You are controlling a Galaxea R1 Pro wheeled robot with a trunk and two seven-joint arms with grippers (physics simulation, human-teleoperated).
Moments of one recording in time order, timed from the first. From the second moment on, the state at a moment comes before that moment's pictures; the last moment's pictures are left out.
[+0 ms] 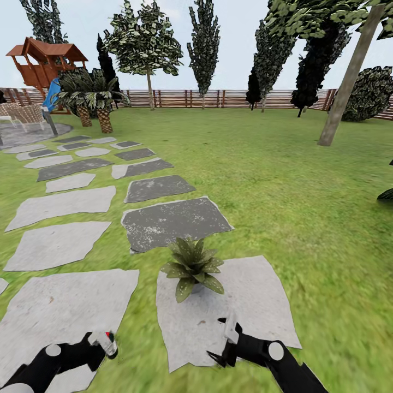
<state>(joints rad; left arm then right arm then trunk) -0.53 0.23 0.39 -0.38 -0.77 -0.18 -0.72 -0.40 -0.02 0.19 -0.72 0.47 -0.30 0.68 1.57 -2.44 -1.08</state>
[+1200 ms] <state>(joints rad) -0.36 0.11 0.78 -0.10 -0.57 -0.34 0.04 -0.40 -0.05 -0.27 -0.03 0.46 -0.60 -0.27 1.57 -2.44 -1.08</state>
